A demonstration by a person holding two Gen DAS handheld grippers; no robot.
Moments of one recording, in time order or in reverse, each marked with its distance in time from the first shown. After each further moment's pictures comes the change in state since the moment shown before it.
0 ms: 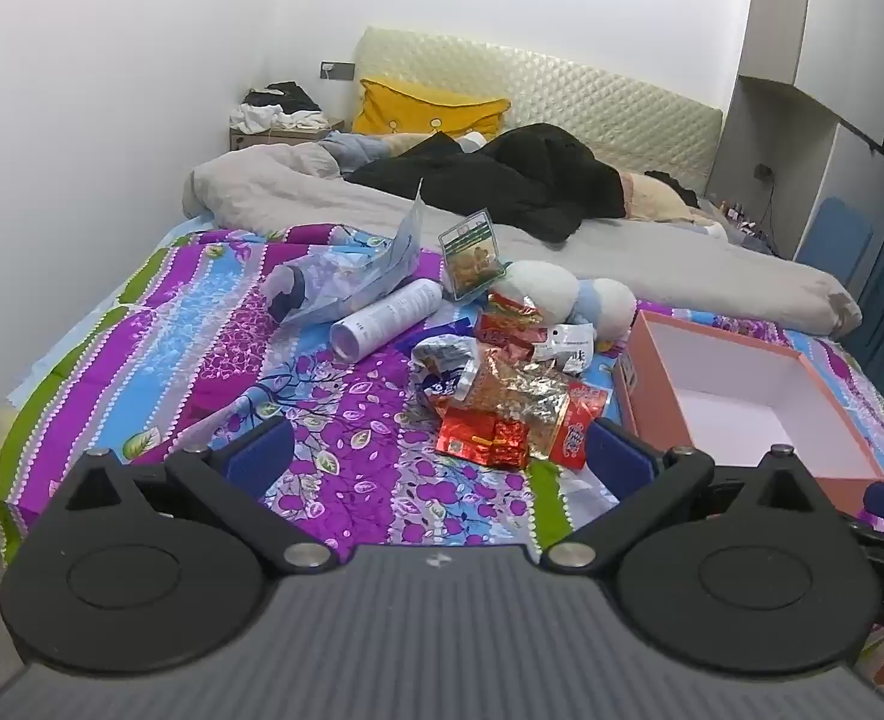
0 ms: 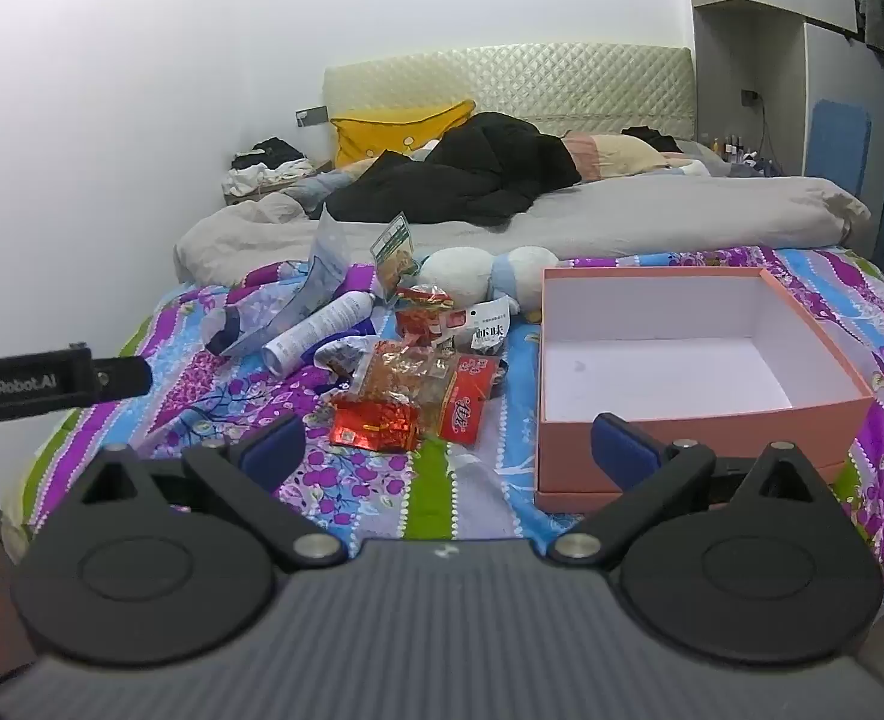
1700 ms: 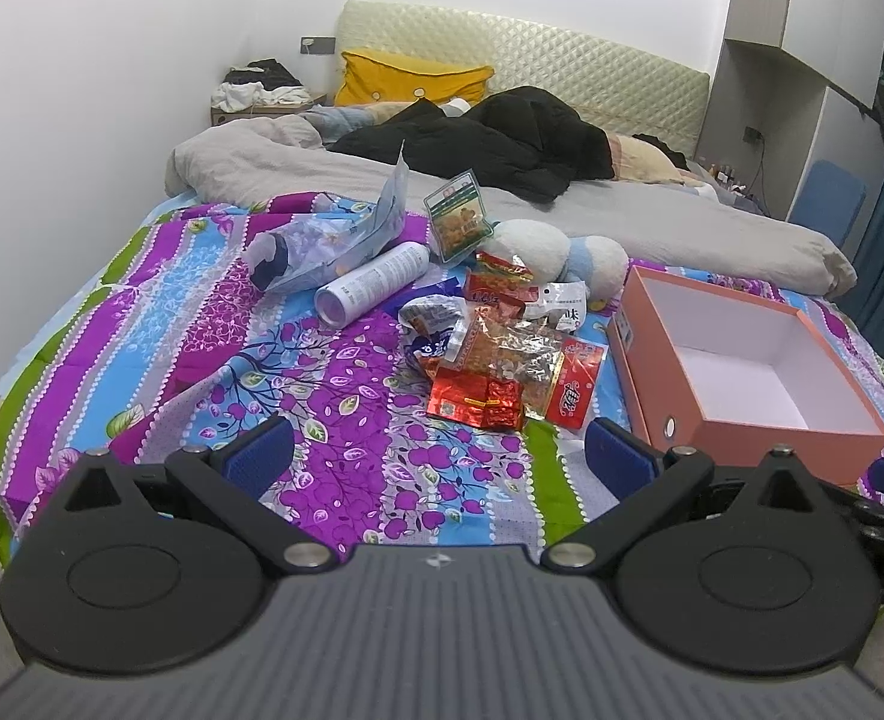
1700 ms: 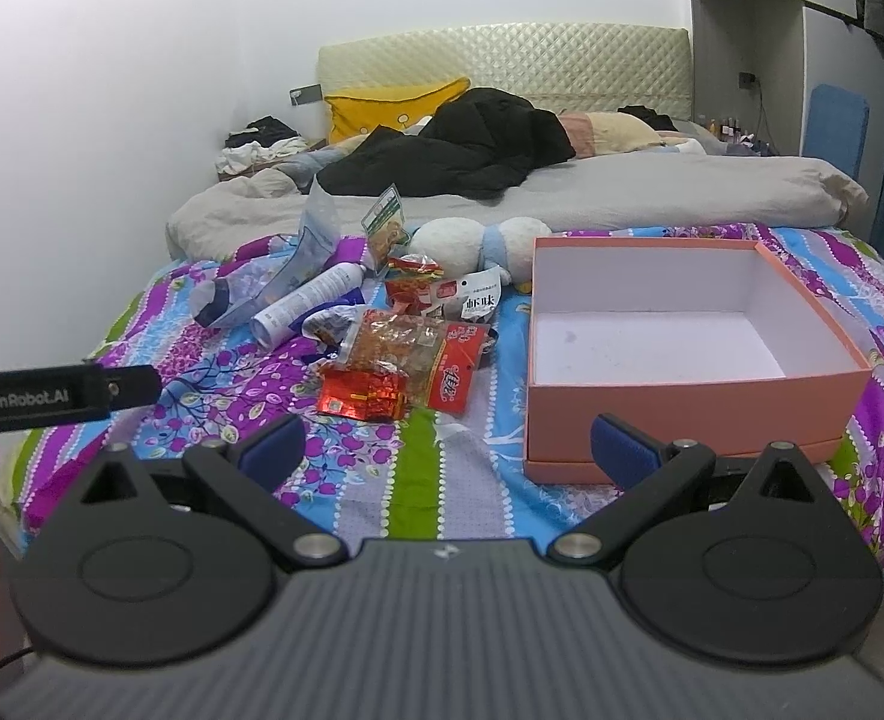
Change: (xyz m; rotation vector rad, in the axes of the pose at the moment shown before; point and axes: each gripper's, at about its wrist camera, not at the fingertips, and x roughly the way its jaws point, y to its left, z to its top) left arm 0.020 -0.003 -0.017 0.036 0.066 -0.004; right arm 0.002 -0.005 -0.013 -0.006 0.033 -0.012
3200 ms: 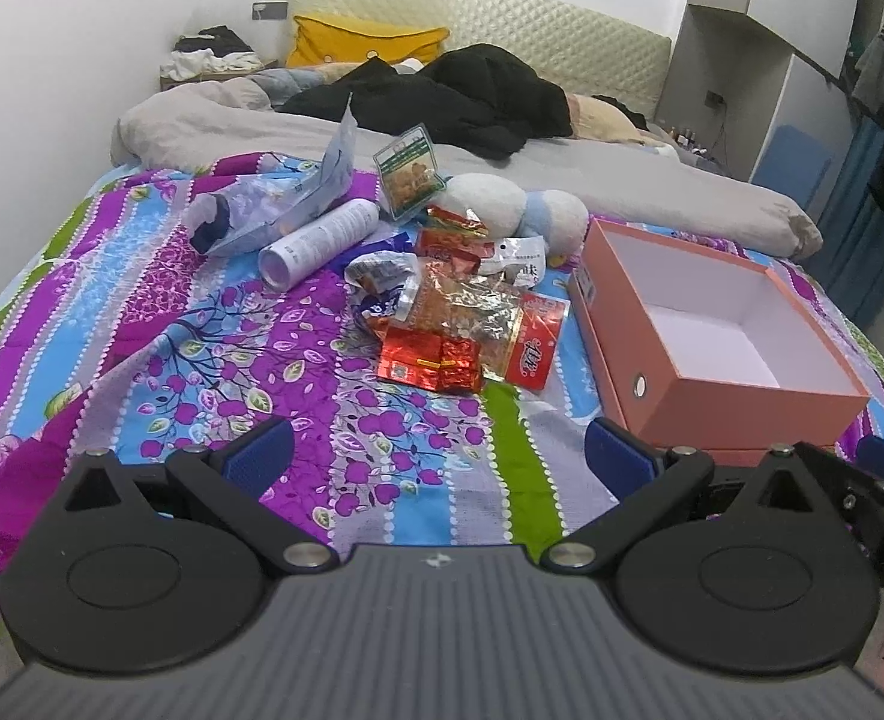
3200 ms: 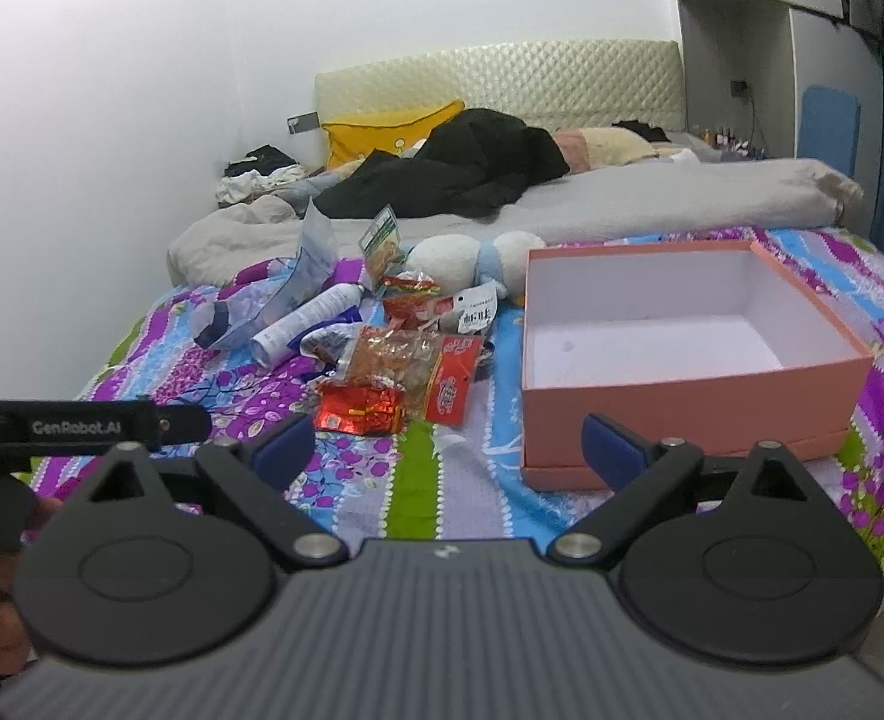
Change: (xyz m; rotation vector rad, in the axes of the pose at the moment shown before) left arm 0.036 -0.007 -0.011 0.033 0.074 -0.105; right arm 0.001 -0.014 -0.014 0.044 -0.046 0.021
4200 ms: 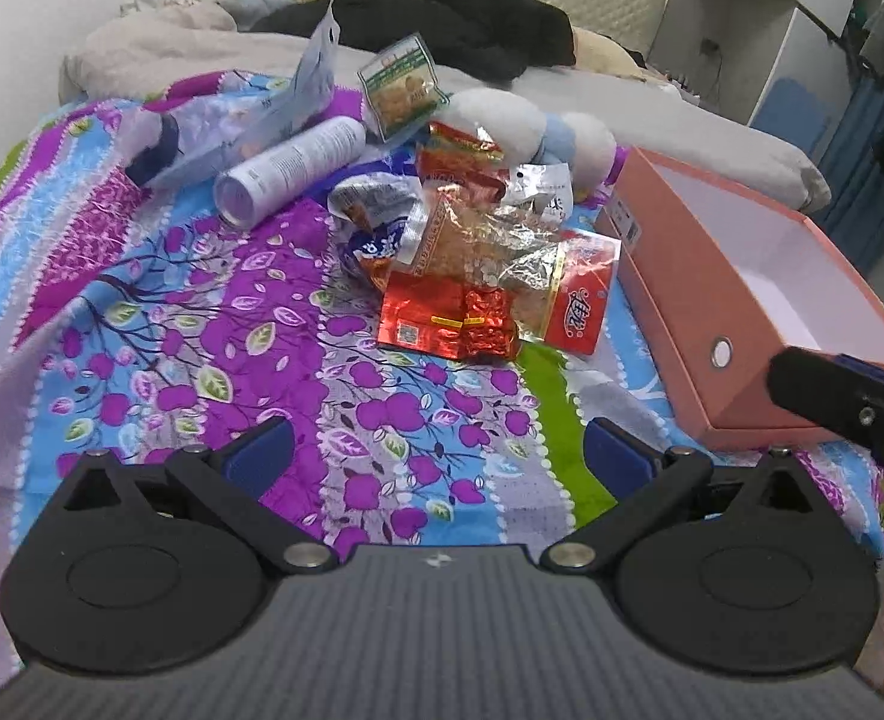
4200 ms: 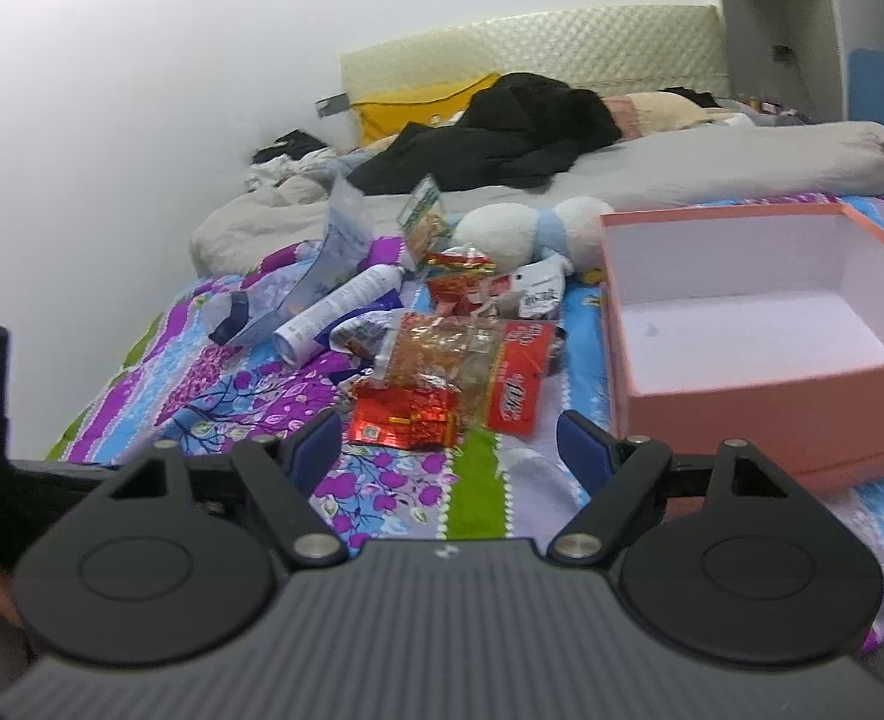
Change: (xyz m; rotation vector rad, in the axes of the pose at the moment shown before) left arm 0.134 0.041 -0.002 -0.006 0.123 -0.073; right arm 0.104 0.024 0.001 -0.005 0.035 0.107
